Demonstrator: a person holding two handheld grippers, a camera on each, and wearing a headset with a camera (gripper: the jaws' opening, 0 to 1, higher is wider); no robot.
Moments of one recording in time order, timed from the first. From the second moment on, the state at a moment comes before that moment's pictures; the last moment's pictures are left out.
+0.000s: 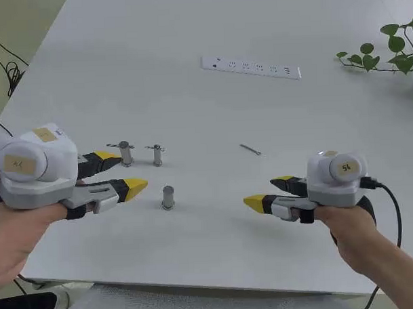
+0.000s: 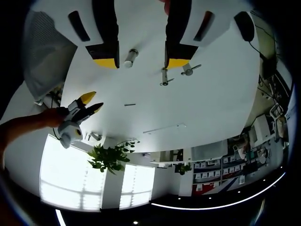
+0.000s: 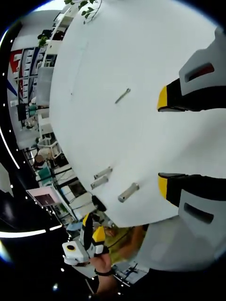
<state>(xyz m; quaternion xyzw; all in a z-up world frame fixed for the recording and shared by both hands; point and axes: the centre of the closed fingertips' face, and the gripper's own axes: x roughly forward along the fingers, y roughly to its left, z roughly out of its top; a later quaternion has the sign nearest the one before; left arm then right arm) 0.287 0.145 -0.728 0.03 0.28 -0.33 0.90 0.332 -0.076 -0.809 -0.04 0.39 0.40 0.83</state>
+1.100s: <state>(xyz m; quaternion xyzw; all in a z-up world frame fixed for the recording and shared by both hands) 0.288 0.163 -0.731 0.01 0.29 -0.30 0.91 0.415 -0.075 -0.833 -0.16 0.43 0.41 0.79</state>
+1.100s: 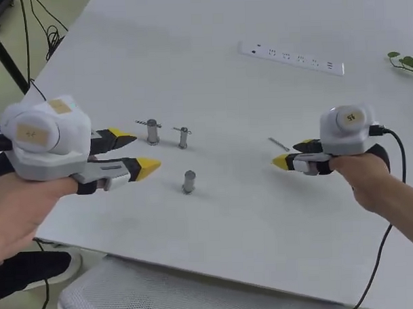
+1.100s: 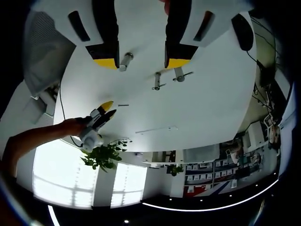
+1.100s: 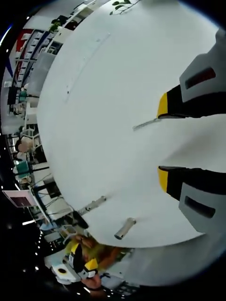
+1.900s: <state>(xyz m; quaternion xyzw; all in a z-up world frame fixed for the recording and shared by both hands) 0.290 0.169 -0.730 0.00 0.29 -0.29 0.91 0.436 -0.077 -0.856 -0.21 0.45 0.42 0.76</state>
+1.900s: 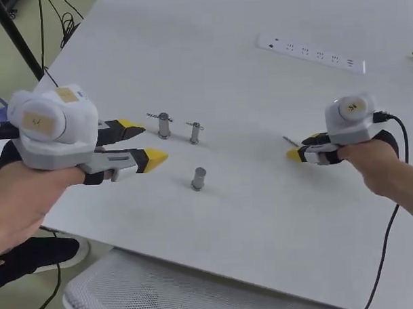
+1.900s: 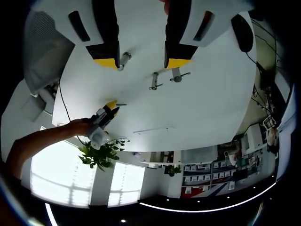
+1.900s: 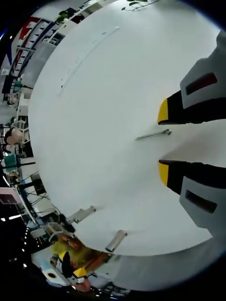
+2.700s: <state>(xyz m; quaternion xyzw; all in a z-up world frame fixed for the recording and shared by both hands) 0.289 0.163 -0.729 0.00 0.29 -0.30 0.91 0.443 -0.081 -0.862 -0.30 0.47 0.44 0.70</state>
